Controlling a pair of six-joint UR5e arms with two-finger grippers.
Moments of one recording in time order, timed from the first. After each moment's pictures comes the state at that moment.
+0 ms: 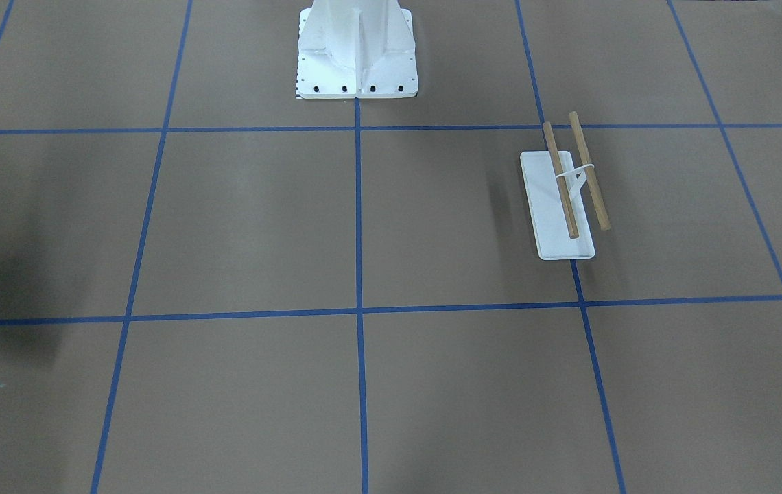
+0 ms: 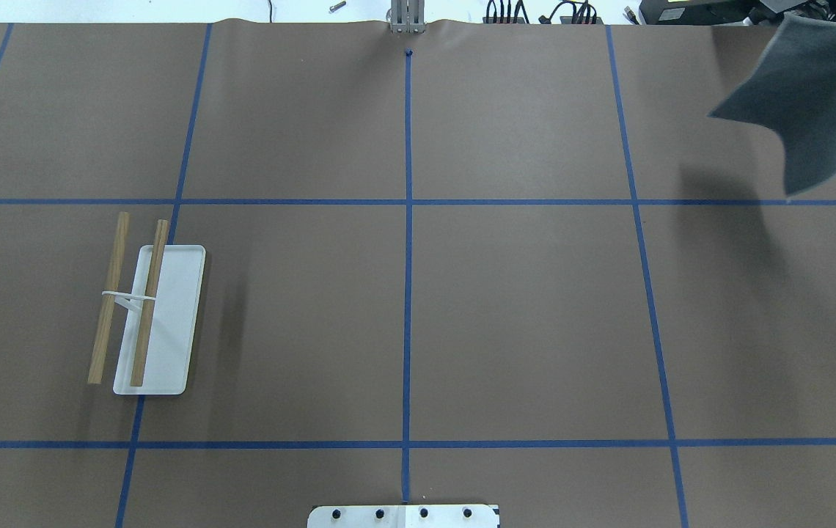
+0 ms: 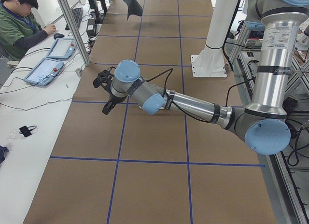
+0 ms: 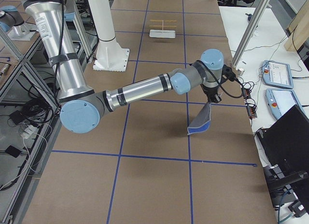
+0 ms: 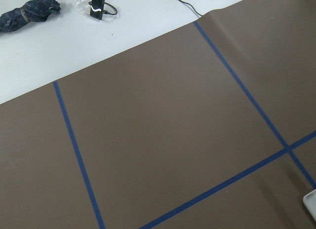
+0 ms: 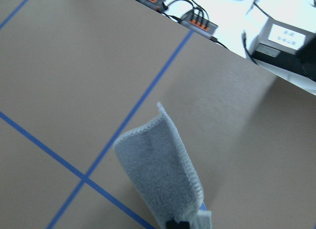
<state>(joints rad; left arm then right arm) -1.50 -1.69 -1.76 -2.04 -2.46 -0.21 1.41 -1.25 1.67 -1.38 2.43 -0.03</state>
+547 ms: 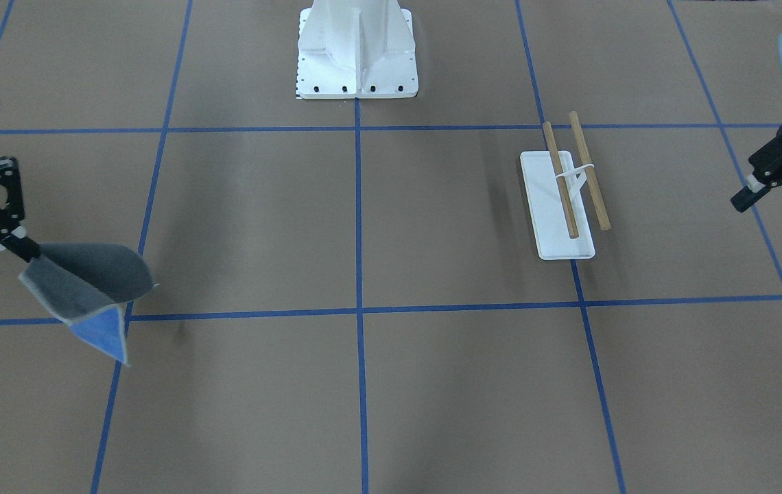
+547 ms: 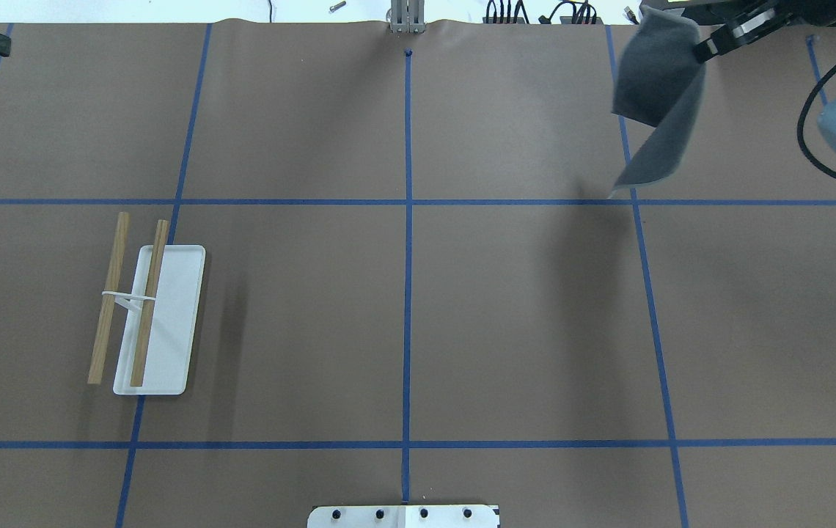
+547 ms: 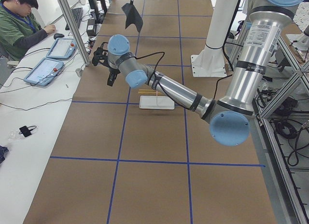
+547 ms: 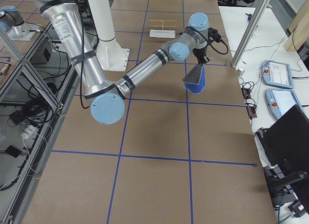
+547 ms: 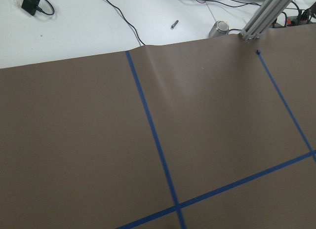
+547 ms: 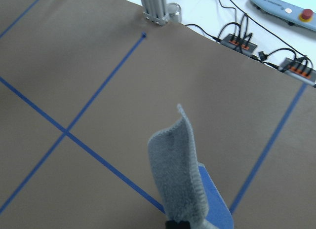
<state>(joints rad) -1.33 -1.88 -1.76 -2.05 -2.49 -0.78 1.18 -1.12 1.84 -1.37 2.36 0.32</state>
